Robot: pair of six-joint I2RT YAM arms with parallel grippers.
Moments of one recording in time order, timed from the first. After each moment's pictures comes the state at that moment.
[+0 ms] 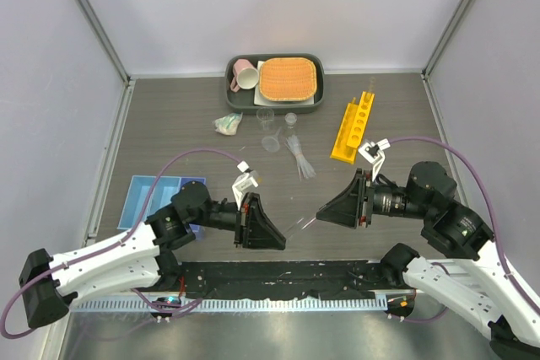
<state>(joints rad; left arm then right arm) -1.03 0.80 0.52 0.30 0.72 -0.73 0.70 0.57 0.91 -0.53 -0.64 0.70</state>
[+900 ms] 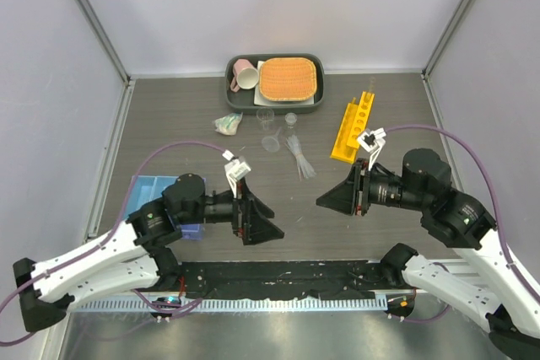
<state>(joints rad) -1.02 0.77 0.66 -0.05 0.49 -0.68 0.70 0.66 1.02 -0.65 -0.53 0.61</state>
